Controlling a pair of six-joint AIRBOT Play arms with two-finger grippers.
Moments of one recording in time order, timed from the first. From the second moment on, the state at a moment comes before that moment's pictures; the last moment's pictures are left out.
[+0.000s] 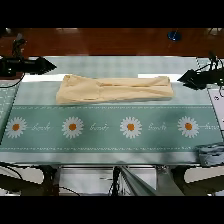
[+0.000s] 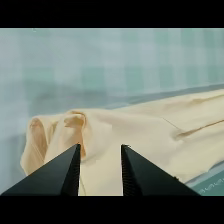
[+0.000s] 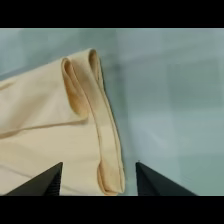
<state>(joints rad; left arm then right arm) 0.29 -1.69 1.49 0.67 -1.12 -0.95 -0.41 -1.70 1.41 -0.95 1.12 1.25</state>
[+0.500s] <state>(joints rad) 0.23 -1.68 1.49 0.67 -1.18 -0.95 -0.37 -1.88 1.44 -0.77 1.14 1.30</state>
